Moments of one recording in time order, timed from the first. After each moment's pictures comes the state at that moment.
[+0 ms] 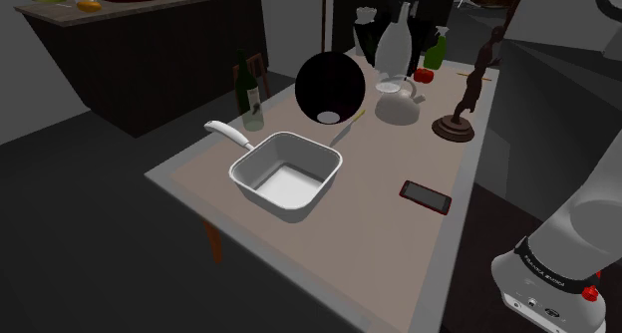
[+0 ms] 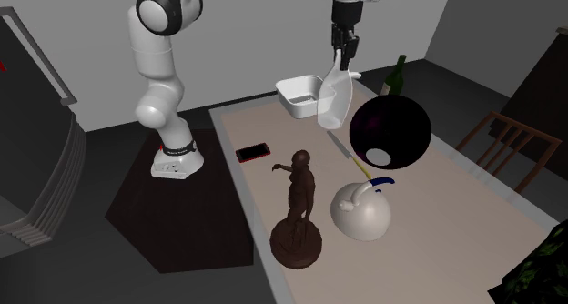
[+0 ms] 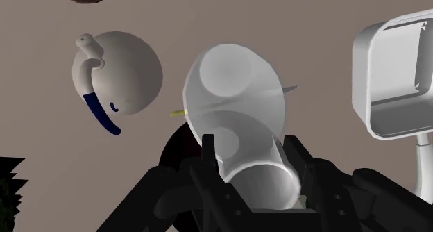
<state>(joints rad) -0.07 0.18 -0.14 -1.27 0.03 1.50 -0.27</state>
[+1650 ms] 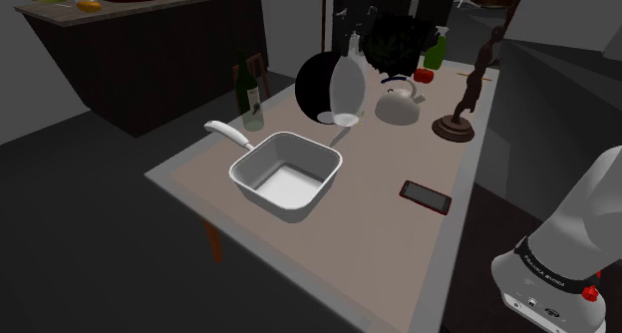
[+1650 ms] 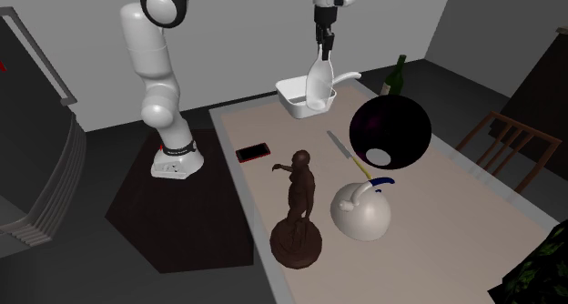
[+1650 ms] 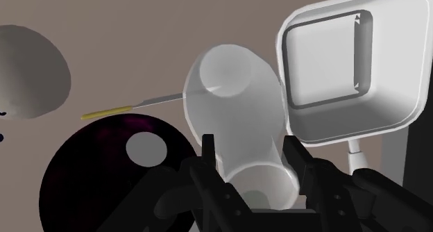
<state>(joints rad) 0.14 0.10 0.01 -1.51 -0.01 1.66 0.08</state>
